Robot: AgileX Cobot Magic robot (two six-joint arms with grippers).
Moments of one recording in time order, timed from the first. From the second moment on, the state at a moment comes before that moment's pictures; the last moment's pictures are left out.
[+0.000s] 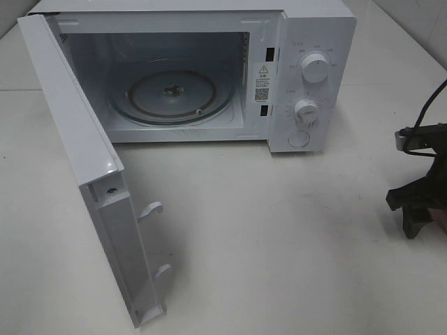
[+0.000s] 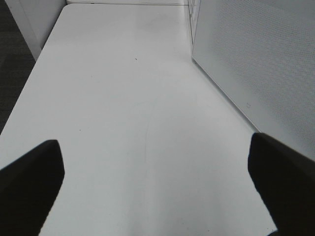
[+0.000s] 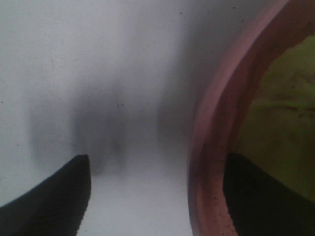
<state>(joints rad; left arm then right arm) 0.06 0.00 -0.50 -0.05 1.05 0.03 0.00 1.82 -0.85 -0.18 0.58 0.10</state>
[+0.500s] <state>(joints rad) 0.06 0.00 -0.50 -0.05 1.05 0.03 0.00 1.82 -0.85 -0.27 0.57 0.18</state>
